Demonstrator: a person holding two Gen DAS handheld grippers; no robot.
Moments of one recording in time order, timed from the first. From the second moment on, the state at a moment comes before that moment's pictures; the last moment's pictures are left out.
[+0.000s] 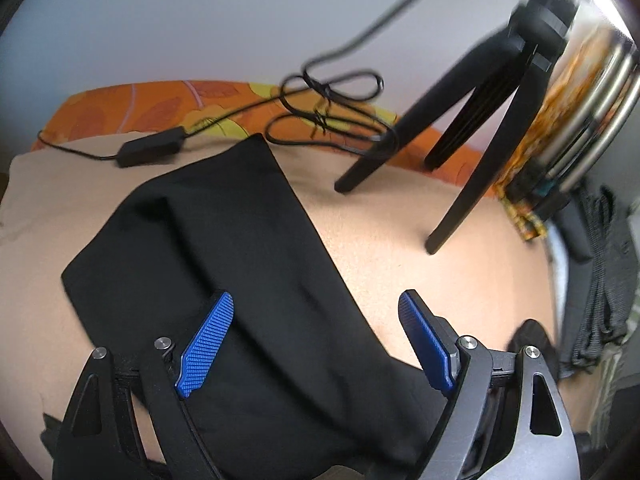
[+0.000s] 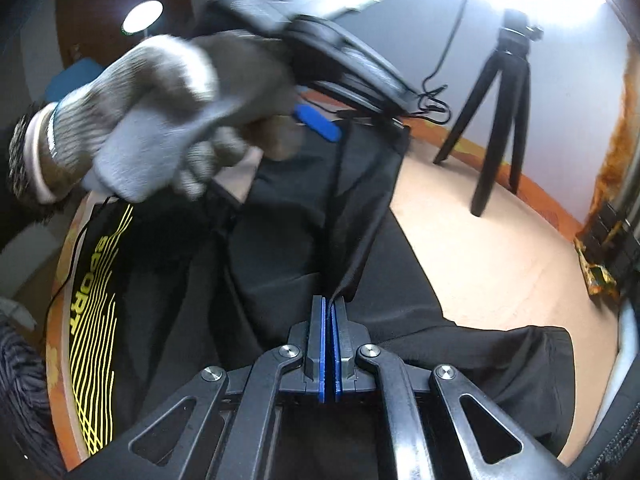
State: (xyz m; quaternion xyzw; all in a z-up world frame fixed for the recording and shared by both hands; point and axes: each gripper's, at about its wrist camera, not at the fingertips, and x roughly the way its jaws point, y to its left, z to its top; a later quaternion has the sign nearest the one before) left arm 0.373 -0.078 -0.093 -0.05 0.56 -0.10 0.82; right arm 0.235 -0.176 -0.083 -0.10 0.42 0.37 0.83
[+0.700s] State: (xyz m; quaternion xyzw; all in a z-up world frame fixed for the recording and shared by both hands) left arm 0.370 -0.060 -0.113 -0.07 0.50 -0.06 0.86; right arm 0.231 -0.171 -0.095 -0.17 0.41 0.33 0.83
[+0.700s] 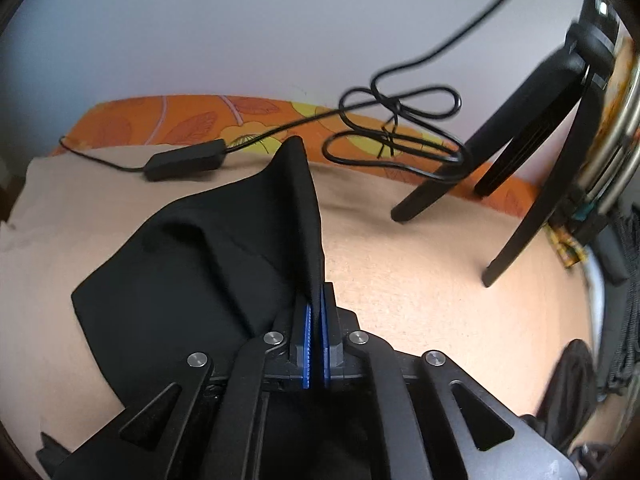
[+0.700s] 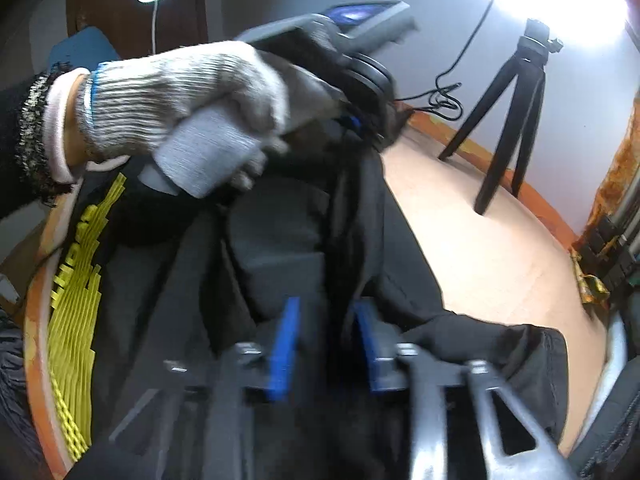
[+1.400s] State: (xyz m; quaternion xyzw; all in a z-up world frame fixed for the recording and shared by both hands) left arm 0.249 0.049 0.003 -0.15 0.39 -0.06 0.91; right arm 0.191 -0.171 0.017 -0.17 0.36 0.32 0.86
